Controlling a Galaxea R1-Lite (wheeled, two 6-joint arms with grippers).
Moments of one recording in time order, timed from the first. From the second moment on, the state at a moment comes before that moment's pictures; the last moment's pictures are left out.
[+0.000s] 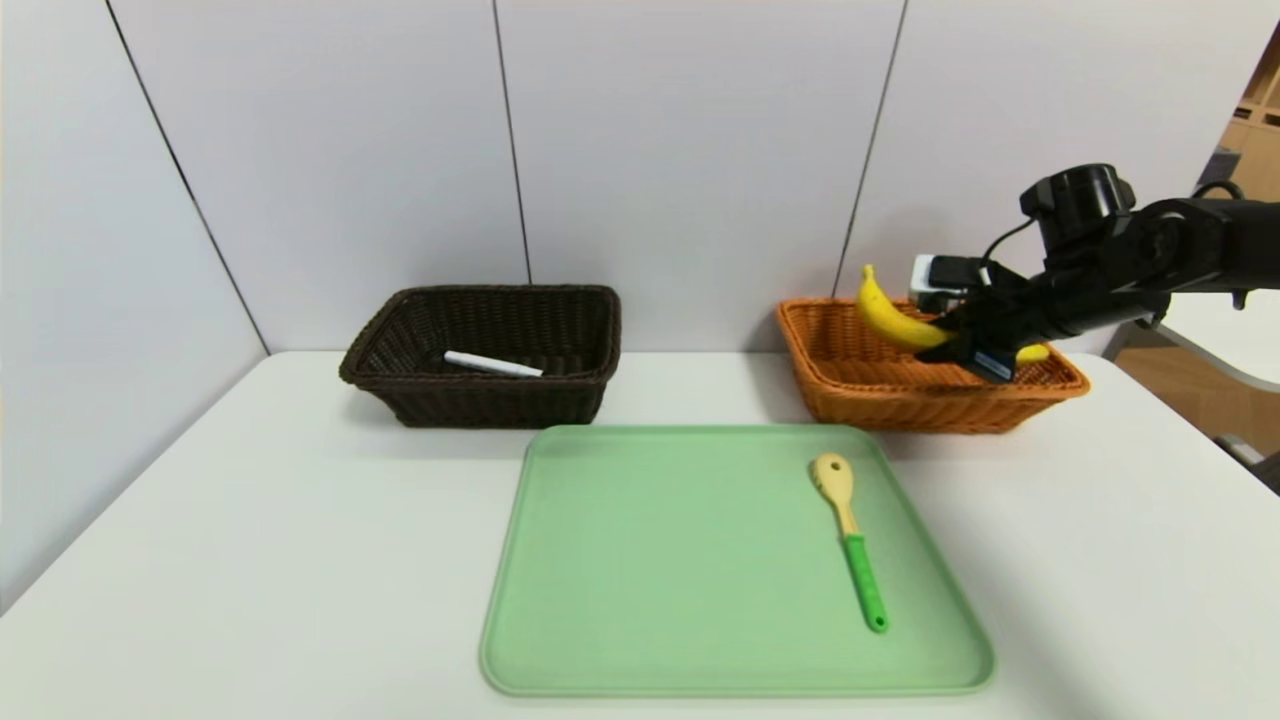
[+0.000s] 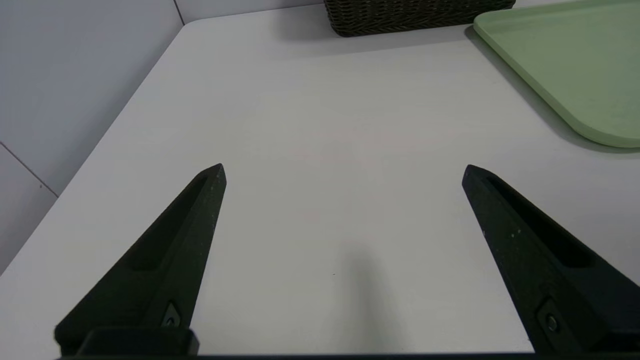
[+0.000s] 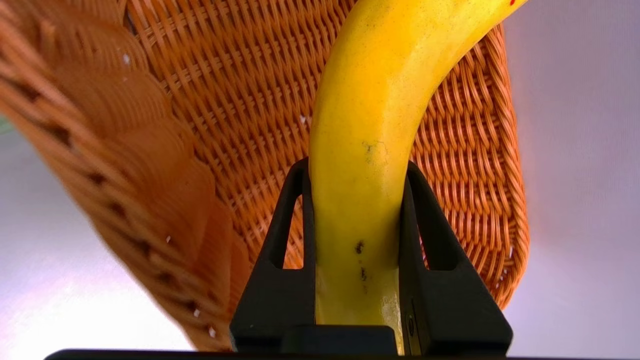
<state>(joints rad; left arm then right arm) 0.01 0.00 0.00 0.00 -0.04 0.09 -0.03 2.10 -1.75 0.41 0.27 -1.21</state>
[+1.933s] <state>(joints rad) 0.01 0.00 0.00 0.00 -0.04 0.09 0.38 1.64 -1.49 0.62 0.25 -0.07</state>
